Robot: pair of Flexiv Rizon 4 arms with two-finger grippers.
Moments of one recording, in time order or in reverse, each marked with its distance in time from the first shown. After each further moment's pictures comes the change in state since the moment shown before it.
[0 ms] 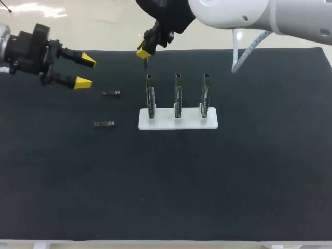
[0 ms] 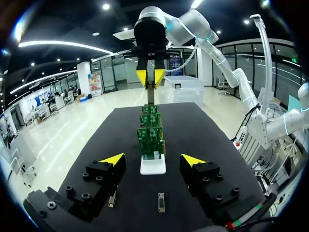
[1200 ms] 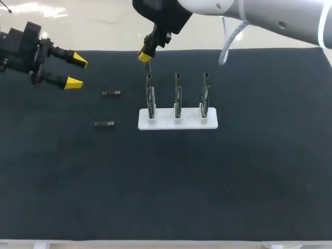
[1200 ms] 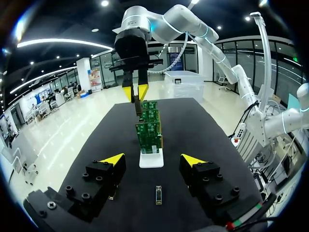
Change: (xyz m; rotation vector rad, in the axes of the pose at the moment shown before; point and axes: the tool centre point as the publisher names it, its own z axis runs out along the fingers) left arm 0.000 -0.006 -0.013 0.000 0.033 -0.002; right arm 0.020 -0.025 0.030 -0.078 0.080 0.011
